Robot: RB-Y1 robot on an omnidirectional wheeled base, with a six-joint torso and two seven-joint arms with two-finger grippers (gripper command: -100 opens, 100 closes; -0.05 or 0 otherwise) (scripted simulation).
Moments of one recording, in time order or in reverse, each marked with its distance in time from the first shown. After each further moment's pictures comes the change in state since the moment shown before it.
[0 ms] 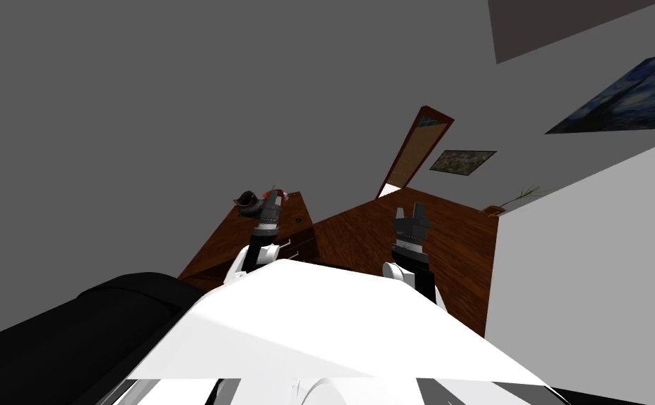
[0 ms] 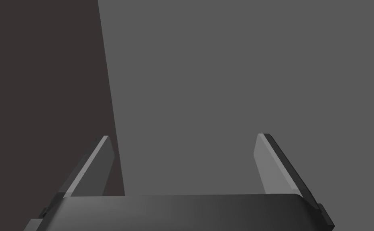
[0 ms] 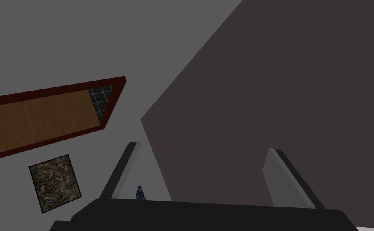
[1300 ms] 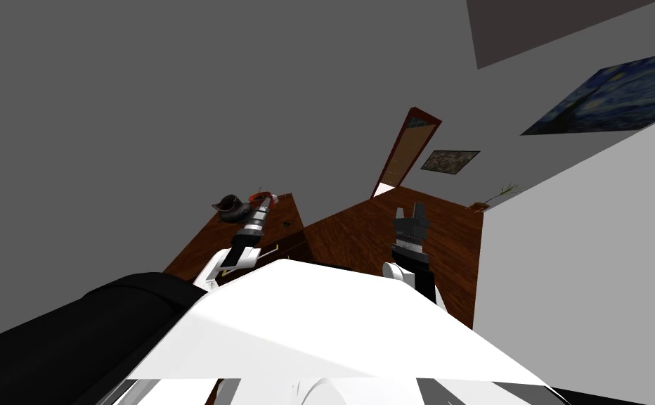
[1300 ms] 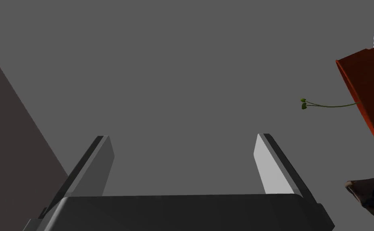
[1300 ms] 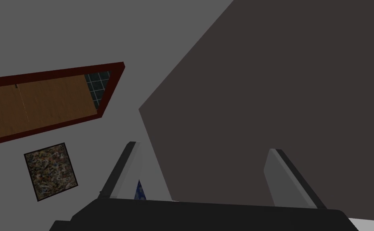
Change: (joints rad) left arm 0.070 0.143 0.192 0.042 -0.011 0.326 -0.027; right arm 0.000 0.000 0.000 0.000 0.000 0.000 0.000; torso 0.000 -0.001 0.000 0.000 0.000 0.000
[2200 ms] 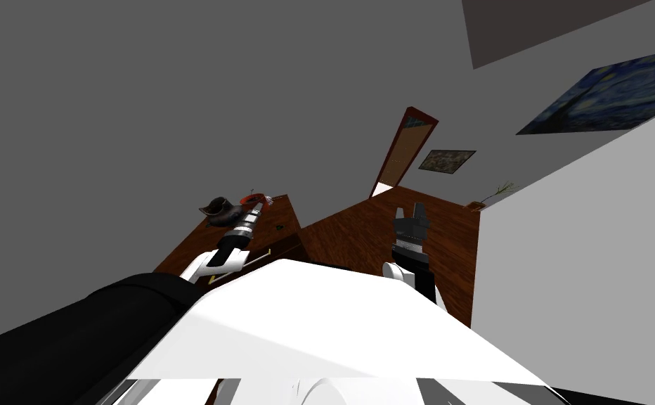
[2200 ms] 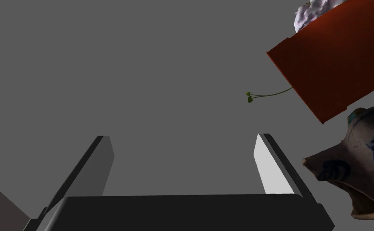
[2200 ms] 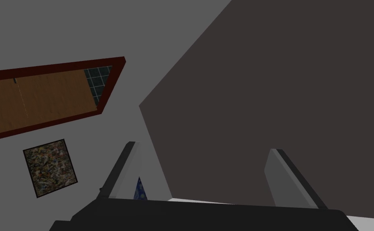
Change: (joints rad) left arm 0.057 0.074 0.091 0.004 0.024 0.224 -0.008; right arm 0.000 0.000 0.000 0.000 0.000 0.000 0.000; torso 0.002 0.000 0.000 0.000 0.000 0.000
